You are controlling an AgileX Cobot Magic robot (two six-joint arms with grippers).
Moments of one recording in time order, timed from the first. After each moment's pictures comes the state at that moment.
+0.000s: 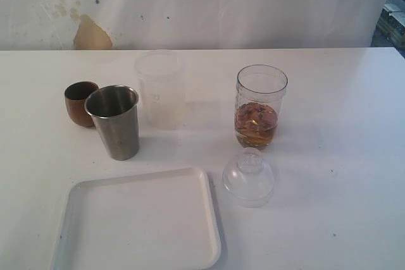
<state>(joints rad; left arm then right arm) 0.11 0.00 0.00 0.04 0.26 0.03 0.04 0.00 0.00 0.09 -0.20 -0.02</state>
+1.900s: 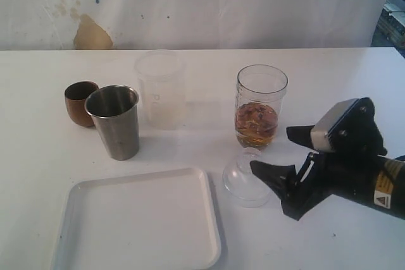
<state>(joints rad) 0.11 0.00 0.00 0.04 0.26 0.03 0.04 1.50 -0.32 -0.84 -0.87 0.34</state>
